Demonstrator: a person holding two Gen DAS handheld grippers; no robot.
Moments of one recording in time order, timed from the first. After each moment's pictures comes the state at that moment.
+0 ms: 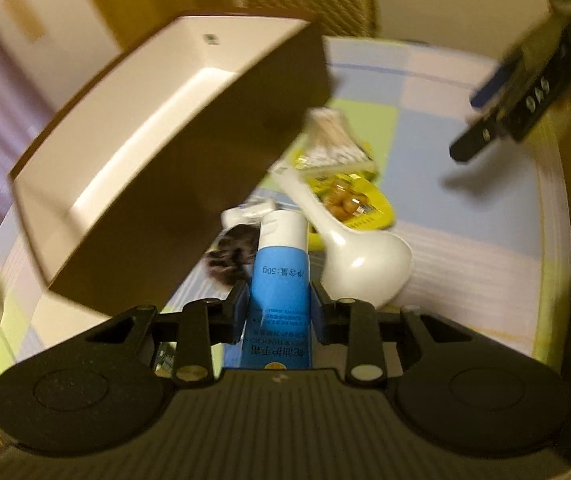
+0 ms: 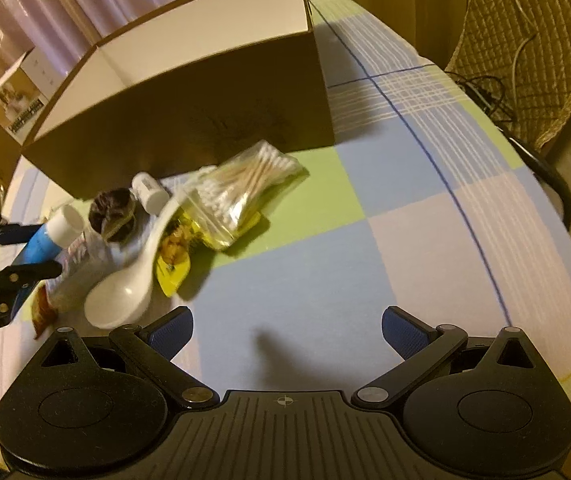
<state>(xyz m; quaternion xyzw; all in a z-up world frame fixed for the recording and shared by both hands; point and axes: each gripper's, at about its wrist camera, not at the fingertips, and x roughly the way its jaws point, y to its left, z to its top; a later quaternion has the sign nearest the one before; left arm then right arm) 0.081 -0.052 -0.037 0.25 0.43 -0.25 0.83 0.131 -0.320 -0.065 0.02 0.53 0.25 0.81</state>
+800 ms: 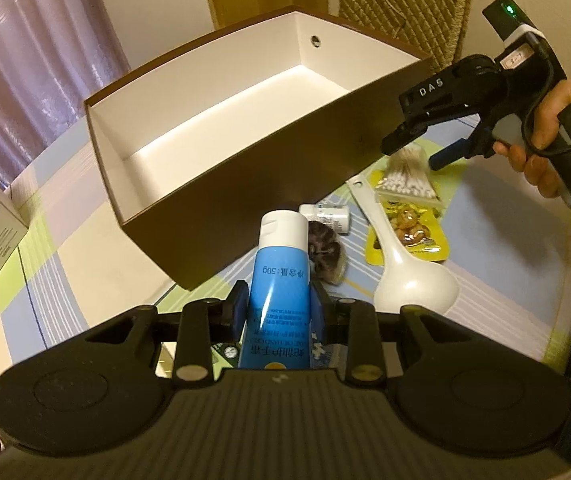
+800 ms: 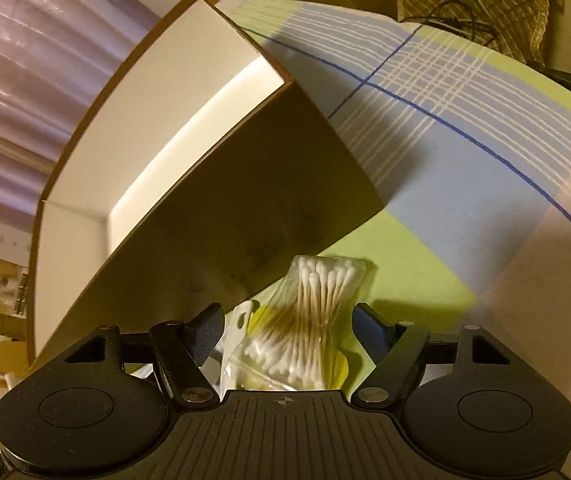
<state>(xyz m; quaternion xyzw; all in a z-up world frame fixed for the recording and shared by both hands) 0.095 -0.008 -0.022 0.16 0.45 -0.17 0.86 0.225 -0.276 -0.093 0.23 0.55 0.15 0.79</state>
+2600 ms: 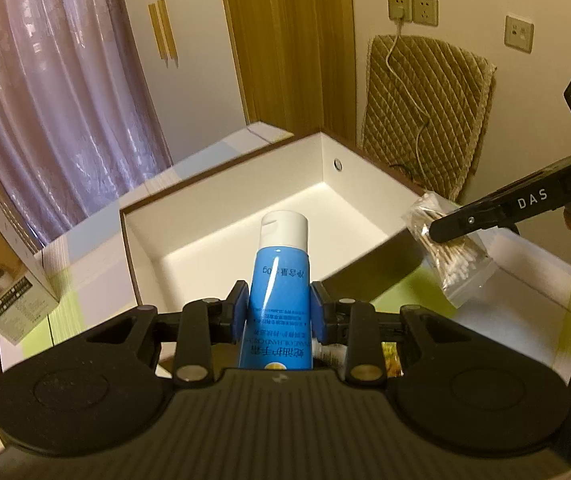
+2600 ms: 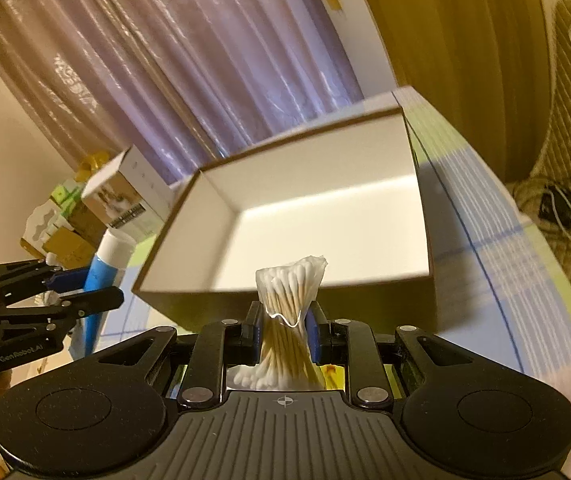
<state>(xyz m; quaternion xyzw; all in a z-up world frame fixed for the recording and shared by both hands) 0.119 -0.042 0.059 0.12 0.34 -0.14 0.92 0.199 -0.286 0.030 0.08 0.42 0.38 0.82</state>
